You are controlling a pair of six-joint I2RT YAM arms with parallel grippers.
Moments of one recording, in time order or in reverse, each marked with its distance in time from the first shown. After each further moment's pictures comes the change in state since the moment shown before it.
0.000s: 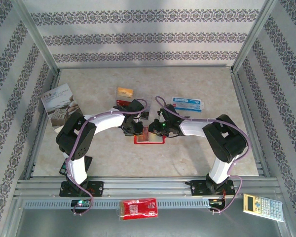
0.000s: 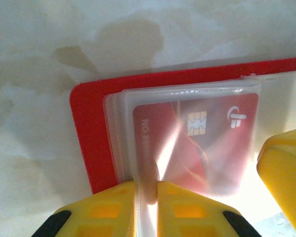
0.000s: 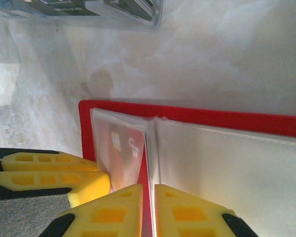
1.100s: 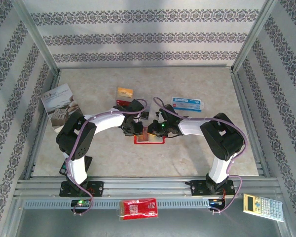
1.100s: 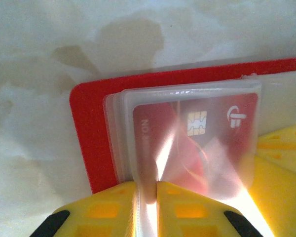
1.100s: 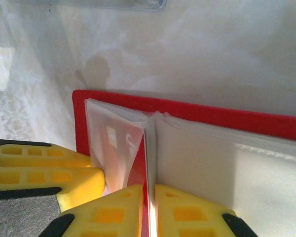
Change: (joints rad) left arm 0.001 0.003 0.000 0.000 0.012 0.000; right arm 0.003 0.040 0.019 -0.005 -0.044 -0.043
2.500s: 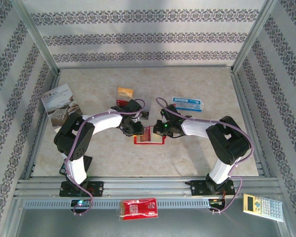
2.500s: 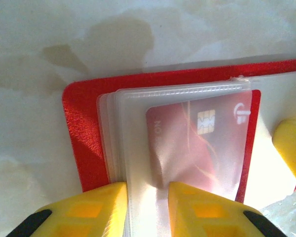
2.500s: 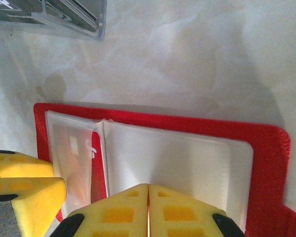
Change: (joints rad) left arm 0.029 -0.025 -0.043 0.060 0.056 0.000; right arm -0.012 -0.080 -0.014 -0.128 0.168 -0.056
